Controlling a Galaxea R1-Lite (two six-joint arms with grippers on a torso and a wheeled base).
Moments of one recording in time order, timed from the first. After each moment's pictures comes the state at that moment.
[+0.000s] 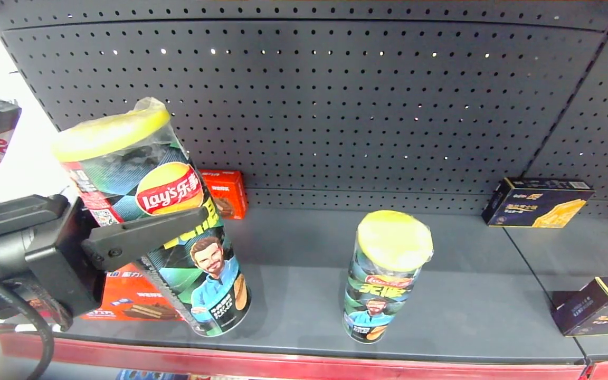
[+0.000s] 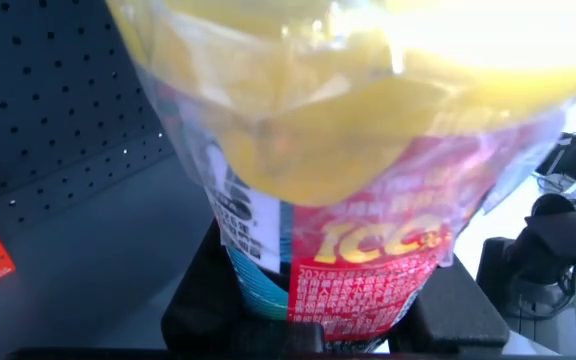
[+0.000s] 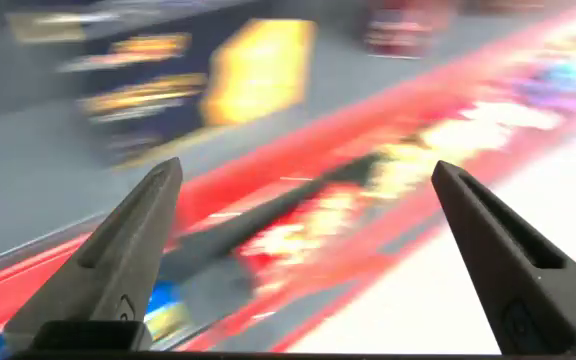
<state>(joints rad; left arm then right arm) -0.31 1.22 -0.58 -0.72 -0.71 -0.15 -0.92 0.04 -0.10 0.13 0.20 0.02</state>
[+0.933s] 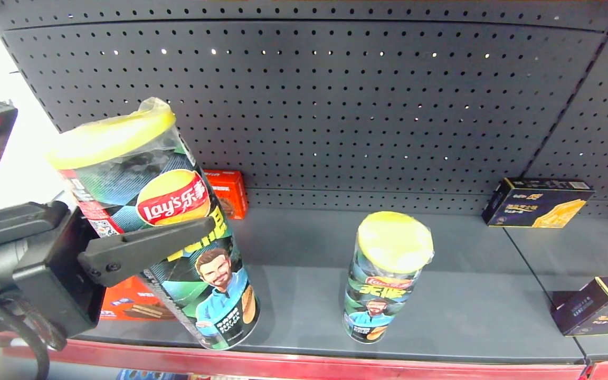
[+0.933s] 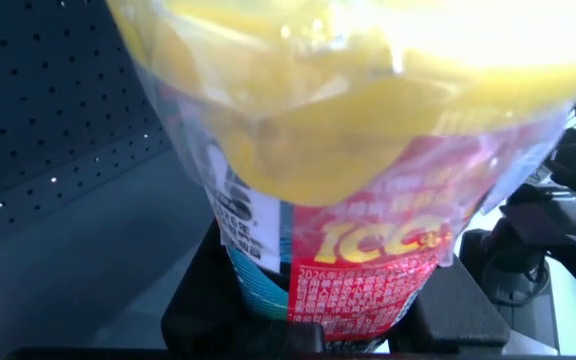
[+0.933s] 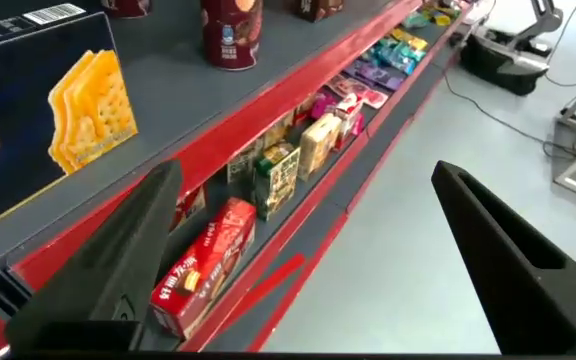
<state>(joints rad) -0.37 1.21 -0.58 -0.72 -0.71 -0.15 -0.99 0.00 -0.07 0.09 -0.05 0.07</state>
